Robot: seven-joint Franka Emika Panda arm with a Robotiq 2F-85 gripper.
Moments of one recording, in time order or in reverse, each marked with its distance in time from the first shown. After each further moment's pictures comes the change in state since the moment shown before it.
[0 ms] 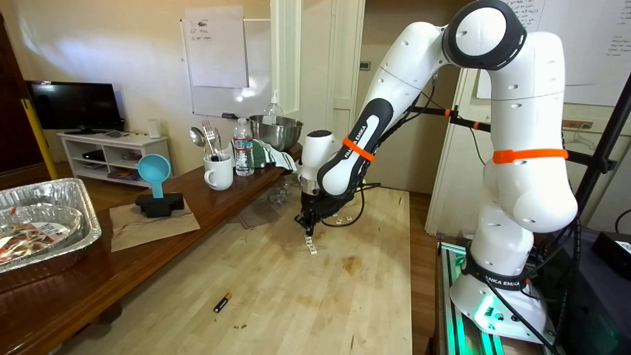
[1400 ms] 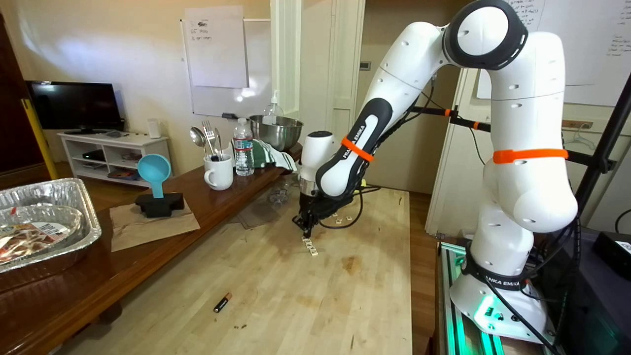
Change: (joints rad) arm 0.003 0.000 0.020 -0.007 0.050 0.023 -0.004
